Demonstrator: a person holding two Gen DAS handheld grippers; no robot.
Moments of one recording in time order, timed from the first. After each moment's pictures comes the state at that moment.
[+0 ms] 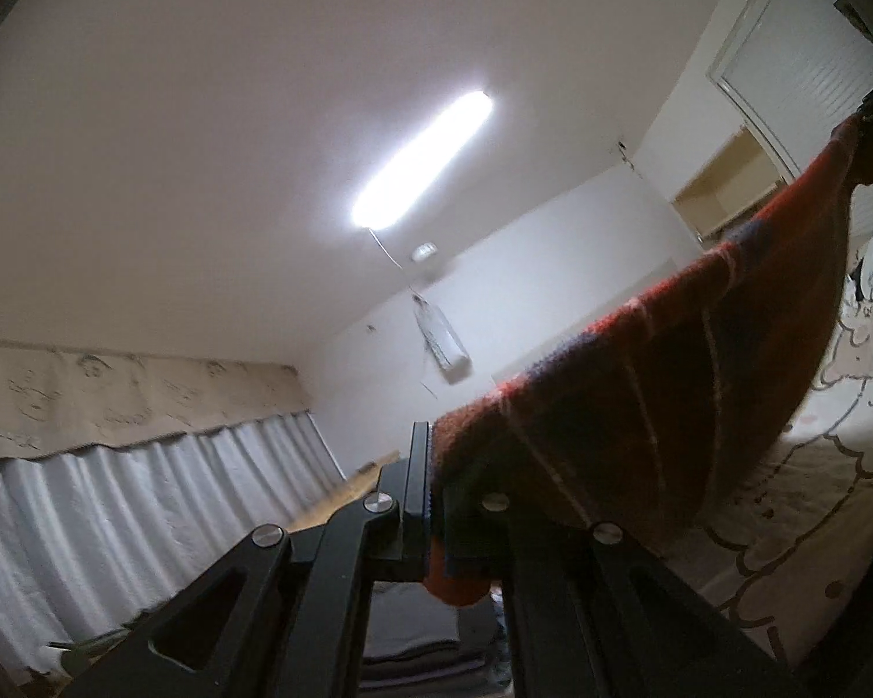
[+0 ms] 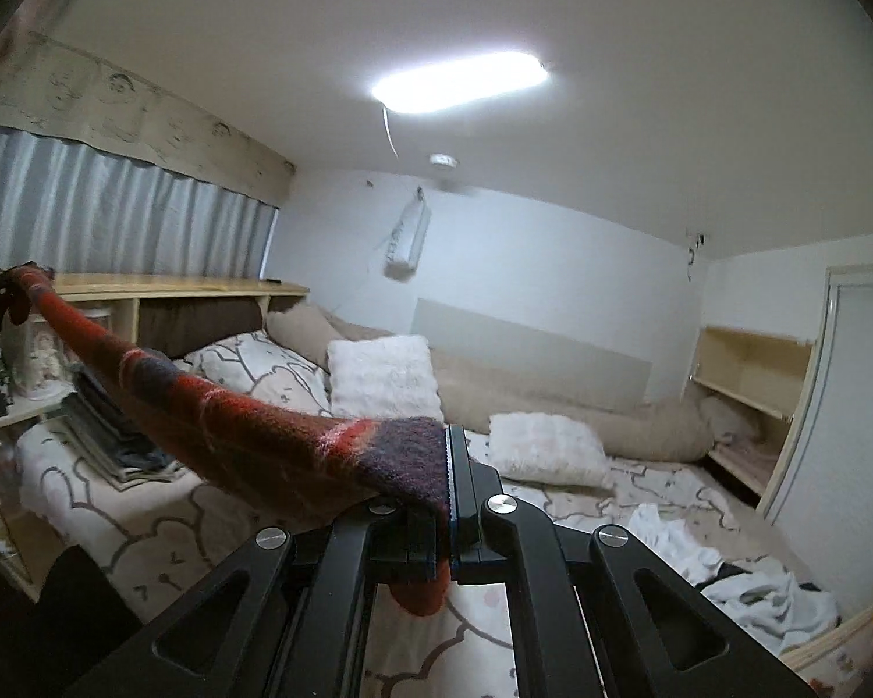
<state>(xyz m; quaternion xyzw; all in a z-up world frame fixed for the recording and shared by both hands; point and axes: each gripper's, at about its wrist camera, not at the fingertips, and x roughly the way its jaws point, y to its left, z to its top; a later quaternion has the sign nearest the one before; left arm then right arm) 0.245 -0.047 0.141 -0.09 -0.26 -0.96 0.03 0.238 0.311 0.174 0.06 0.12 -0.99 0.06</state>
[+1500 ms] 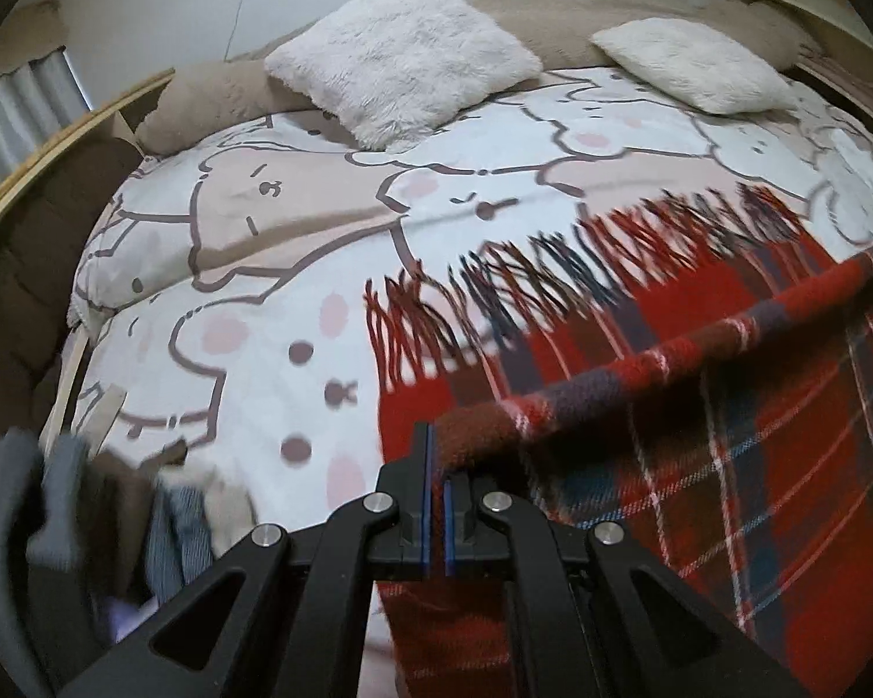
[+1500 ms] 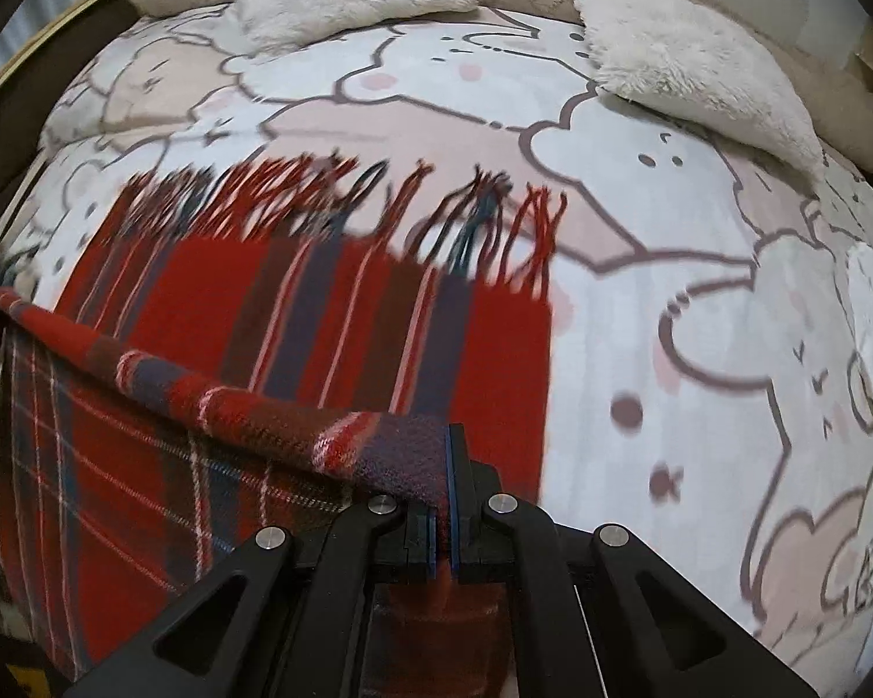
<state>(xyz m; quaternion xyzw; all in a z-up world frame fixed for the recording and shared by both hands) -0.324 -0.027 -0.097 0.44 -0.16 -0.88 -0.04 -0.354 0.327 -0.115 0.57 0.04 -0.82 0.06</state>
